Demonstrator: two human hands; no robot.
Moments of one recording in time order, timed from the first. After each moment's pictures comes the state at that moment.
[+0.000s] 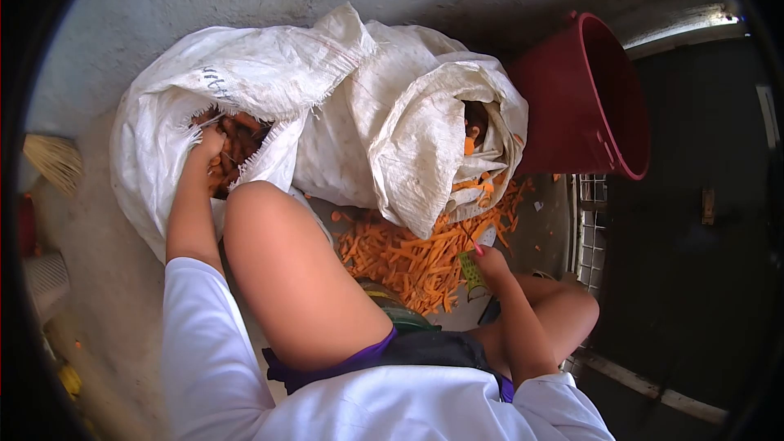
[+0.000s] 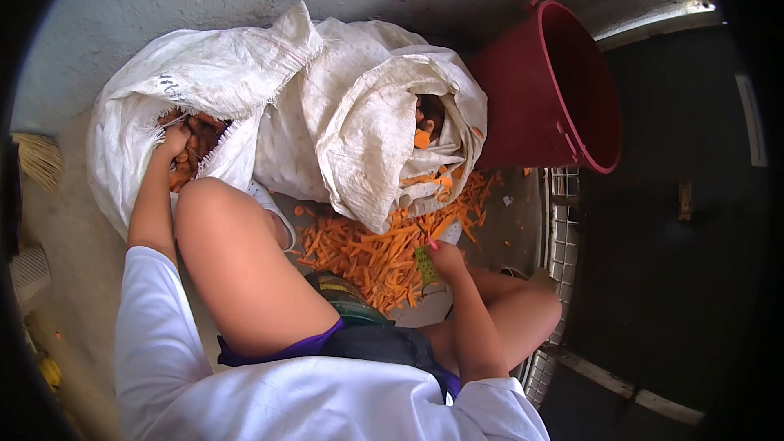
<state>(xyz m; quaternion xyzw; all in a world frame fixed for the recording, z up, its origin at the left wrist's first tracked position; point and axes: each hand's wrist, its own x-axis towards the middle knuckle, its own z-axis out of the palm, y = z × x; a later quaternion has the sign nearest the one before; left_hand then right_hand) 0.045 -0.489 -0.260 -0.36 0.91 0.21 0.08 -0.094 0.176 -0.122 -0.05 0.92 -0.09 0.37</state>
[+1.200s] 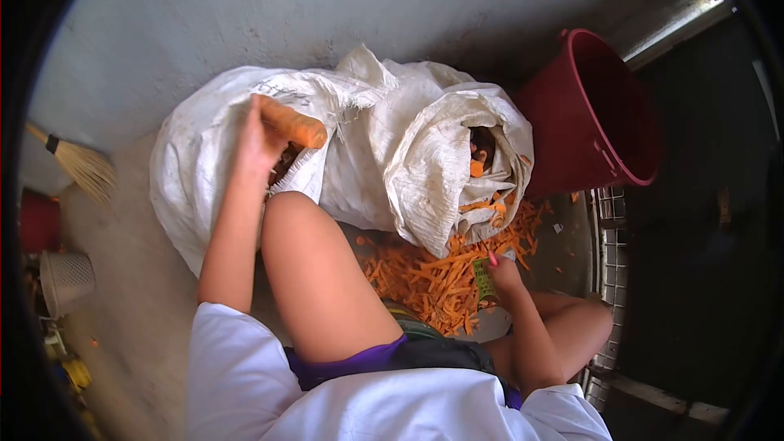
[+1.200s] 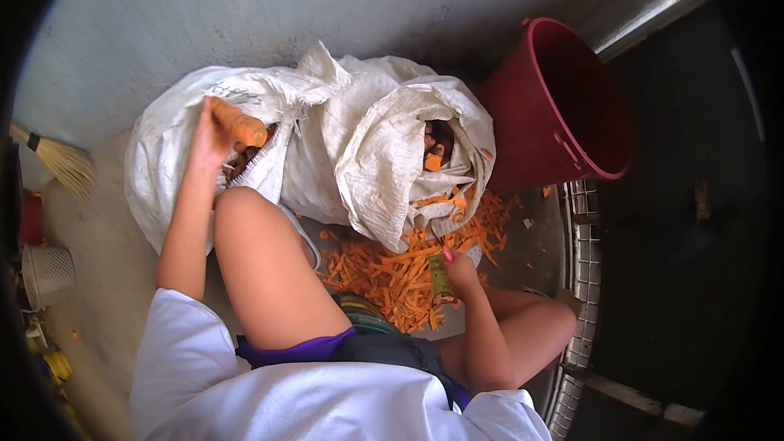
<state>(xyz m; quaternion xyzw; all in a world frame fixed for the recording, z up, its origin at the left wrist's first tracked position) -0.021 -0.340 -0.021 -0.29 0.29 0.88 -0.25 -0.090 0.158 -0.097 0.01 0.92 -0.23 0.33</state>
